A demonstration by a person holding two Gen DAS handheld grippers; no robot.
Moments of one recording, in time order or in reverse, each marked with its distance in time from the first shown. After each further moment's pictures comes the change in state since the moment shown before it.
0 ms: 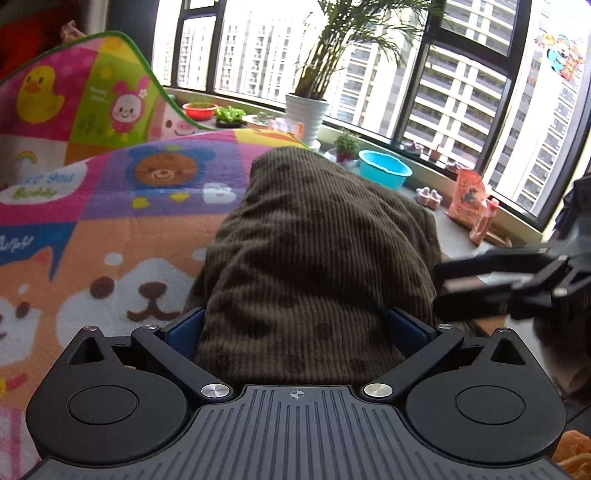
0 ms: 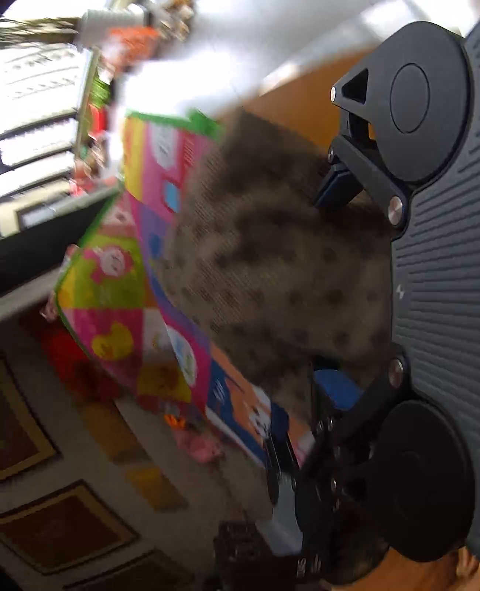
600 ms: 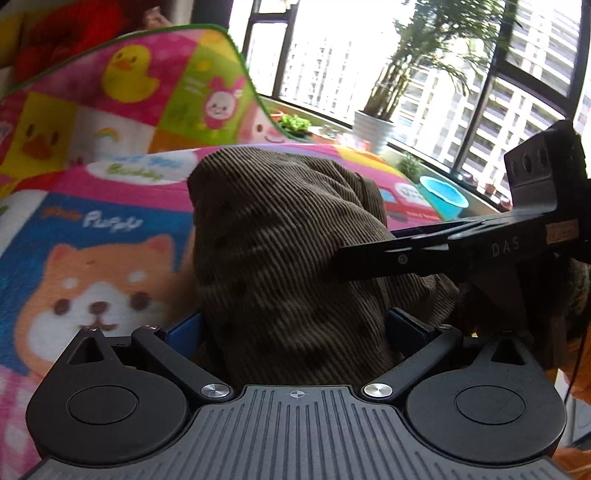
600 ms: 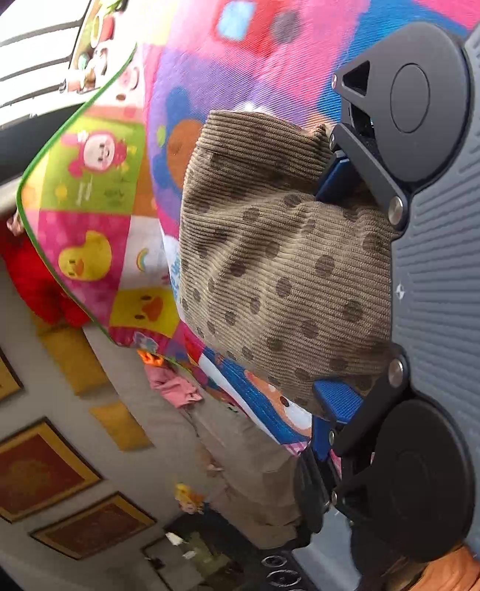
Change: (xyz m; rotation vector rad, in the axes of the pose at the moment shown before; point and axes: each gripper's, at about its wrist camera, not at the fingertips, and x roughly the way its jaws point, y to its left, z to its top) left arm -0.035 0.094 0.006 -0.160 -0.044 0.118; right arm 0.150 0.036 0.096 -0.190 0.066 0.192
